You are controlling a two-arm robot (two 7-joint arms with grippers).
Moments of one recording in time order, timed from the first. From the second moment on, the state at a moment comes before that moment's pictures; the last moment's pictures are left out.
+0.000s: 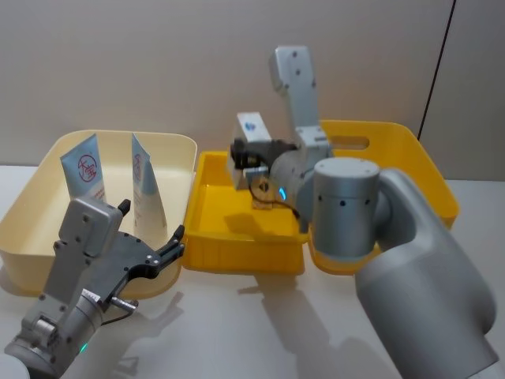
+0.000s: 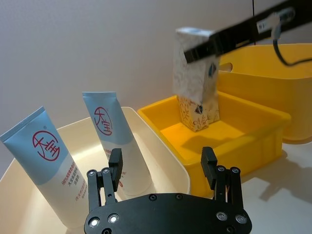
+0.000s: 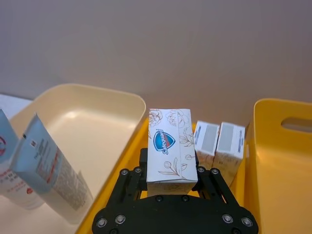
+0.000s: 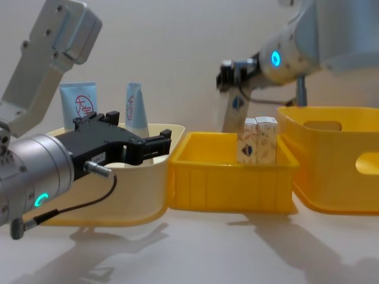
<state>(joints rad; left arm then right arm) -0.24 0.38 0.45 -1.63 -0.20 0.01 -0.01 0.67 0.00 -0.41 -1.33 0.33 0.66 -0.21</state>
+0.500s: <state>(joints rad) -0.24 0.38 0.45 -1.63 -0.20 0.01 -0.01 0.69 0.02 -0.36 -1.45 0.28 0.59 -0.25</state>
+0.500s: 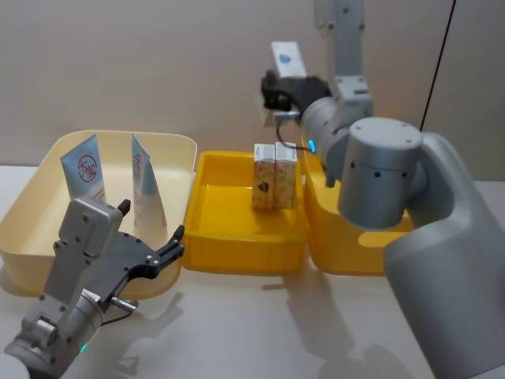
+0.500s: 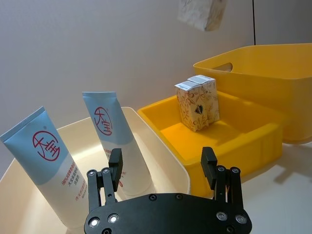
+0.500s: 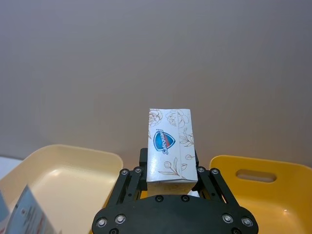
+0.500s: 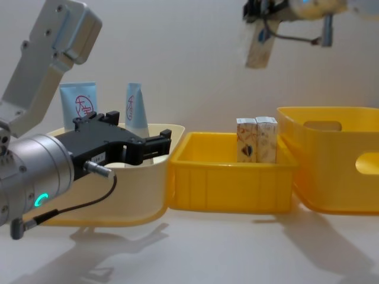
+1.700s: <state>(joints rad) -0.24 0.38 0.45 -1.63 -0.20 0.01 -0.01 0.68 0.03 -0.22 -1.46 0.19 0.68 -0.45</state>
